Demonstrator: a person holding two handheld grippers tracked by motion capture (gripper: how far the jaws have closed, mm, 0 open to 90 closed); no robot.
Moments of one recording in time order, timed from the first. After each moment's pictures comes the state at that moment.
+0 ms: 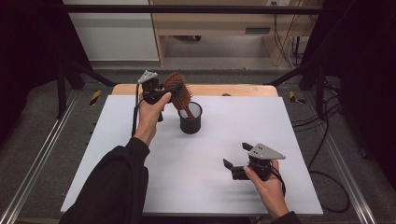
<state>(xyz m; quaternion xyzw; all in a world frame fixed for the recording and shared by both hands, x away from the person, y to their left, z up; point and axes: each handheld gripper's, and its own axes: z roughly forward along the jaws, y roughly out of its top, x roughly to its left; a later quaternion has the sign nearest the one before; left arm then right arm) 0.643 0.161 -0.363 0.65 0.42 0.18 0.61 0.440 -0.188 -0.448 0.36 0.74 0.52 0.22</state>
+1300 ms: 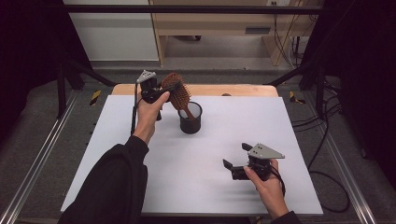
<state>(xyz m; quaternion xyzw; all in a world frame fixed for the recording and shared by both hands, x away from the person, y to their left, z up) 0.649 0.166 -0.367 0.65 0.43 0.19 0.60 0.441 -0.187 -0.449 0.36 0.74 0.52 0.21</state>
